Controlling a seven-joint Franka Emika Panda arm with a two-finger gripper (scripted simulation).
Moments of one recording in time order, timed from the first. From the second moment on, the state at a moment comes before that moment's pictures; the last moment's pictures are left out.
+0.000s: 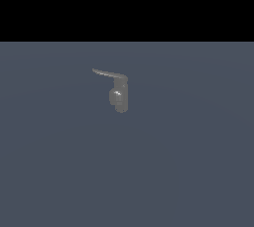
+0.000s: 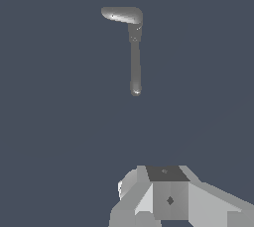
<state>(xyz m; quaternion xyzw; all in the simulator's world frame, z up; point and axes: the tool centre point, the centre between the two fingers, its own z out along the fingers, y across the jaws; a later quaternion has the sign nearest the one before) -0.256 0.008 0.501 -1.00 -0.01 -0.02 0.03</state>
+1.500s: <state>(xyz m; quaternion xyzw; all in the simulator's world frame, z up) -0.203 0.032 0.492 -1.00 0.06 0.01 0.05</state>
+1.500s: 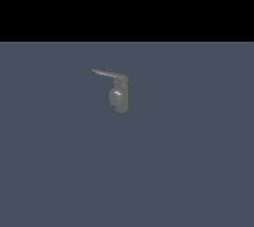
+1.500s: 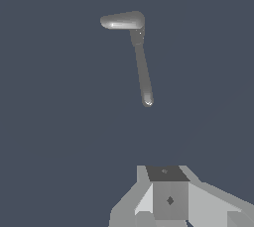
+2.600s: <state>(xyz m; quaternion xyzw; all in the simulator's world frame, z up) -0.036 0.061 0.409 -0.93 0.34 0.07 0.10</state>
